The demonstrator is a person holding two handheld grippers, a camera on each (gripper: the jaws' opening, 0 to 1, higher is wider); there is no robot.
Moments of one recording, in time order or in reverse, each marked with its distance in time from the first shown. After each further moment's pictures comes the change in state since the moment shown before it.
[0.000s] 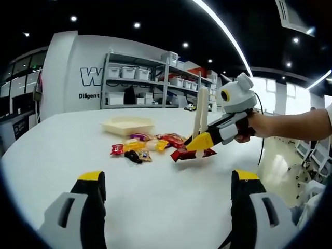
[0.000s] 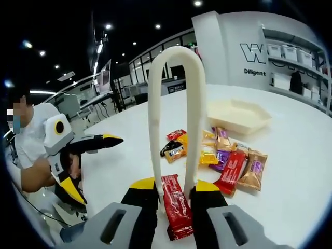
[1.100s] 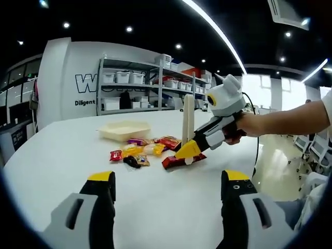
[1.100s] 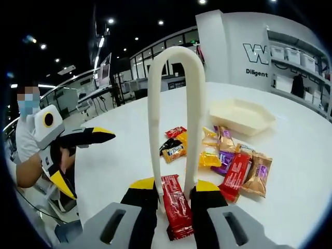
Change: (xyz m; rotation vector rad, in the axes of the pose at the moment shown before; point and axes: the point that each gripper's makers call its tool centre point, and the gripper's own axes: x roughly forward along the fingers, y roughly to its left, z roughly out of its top) left arm -0.004 -0.004 0.007 0.056 -0.016 -0.029; right arm 0.018 -0.003 -0.005 -0.039 0.032 -0.014
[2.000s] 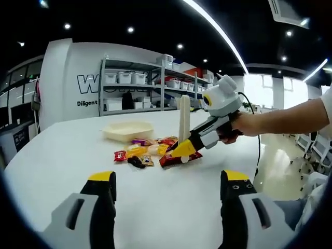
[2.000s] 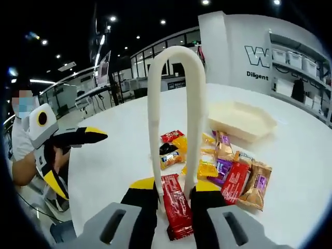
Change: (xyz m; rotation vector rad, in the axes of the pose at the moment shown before) left arm -0.004 0.008 0.001 0.003 -0.006 0.022; right arm 0.011 -0.008 0.010 -0.031 -0.003 -0.011
